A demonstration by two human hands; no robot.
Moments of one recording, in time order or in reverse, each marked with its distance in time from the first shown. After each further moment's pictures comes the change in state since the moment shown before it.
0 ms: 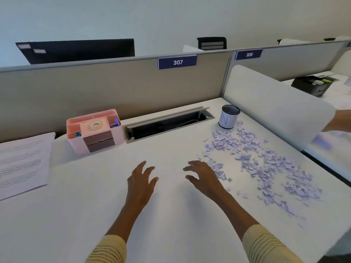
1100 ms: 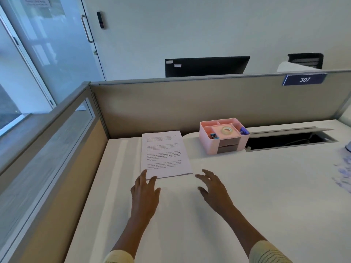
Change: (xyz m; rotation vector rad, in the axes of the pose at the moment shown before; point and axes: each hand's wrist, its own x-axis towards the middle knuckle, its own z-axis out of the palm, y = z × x) left_hand -0.110 -0.333 -0.273 0.342 0.244 -0.201; right_hand 0.045 -0.357 0.243 0.054 -0.049 -0.207
